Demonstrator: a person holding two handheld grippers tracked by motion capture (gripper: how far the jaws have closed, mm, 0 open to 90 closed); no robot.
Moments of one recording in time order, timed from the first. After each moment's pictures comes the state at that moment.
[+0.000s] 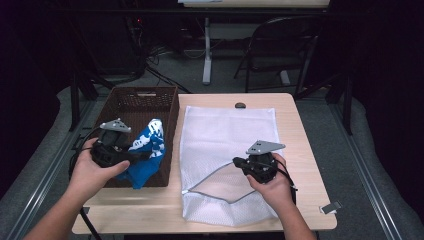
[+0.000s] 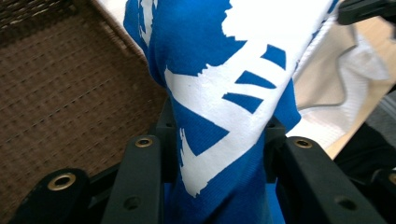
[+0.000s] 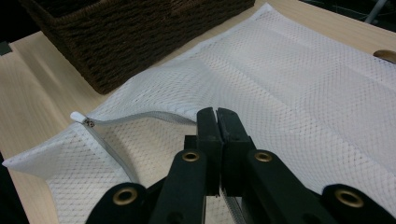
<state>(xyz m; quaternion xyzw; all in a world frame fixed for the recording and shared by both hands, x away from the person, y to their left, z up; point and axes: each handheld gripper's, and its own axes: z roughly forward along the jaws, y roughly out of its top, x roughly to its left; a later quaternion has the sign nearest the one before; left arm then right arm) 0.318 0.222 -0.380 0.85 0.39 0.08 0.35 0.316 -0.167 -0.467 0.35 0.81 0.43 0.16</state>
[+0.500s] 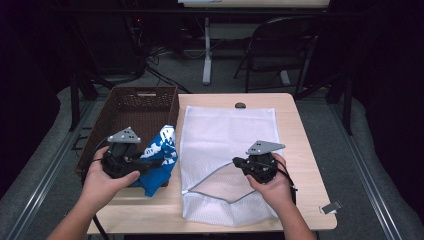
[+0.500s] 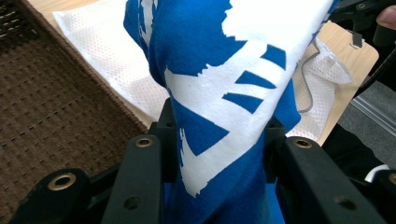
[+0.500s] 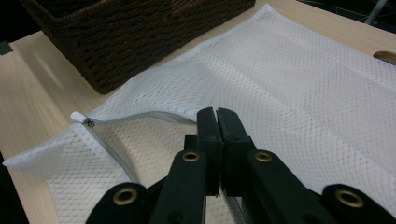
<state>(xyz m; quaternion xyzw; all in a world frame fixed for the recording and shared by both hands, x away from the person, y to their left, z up) 0.302 0.199 -0.391 0.85 0.36 0.08 0.39 0.316 -0.166 -0.467 0.35 0.81 0.43 0.16</state>
